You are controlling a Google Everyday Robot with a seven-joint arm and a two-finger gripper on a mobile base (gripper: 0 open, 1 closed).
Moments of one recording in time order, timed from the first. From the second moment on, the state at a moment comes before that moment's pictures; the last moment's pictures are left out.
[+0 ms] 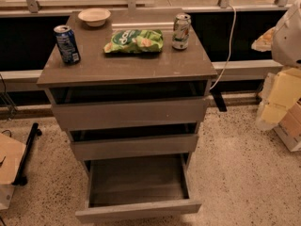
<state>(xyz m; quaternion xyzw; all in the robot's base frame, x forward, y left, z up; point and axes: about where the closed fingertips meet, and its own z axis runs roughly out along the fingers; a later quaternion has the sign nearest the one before) 0.438 -0.217 0.976 -0.60 0.78 -0.03 0.16</state>
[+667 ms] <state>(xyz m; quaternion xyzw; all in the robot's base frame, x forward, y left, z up) 0.438 -0.216 0.978 -0.60 0.78 -0.04 0.16</state>
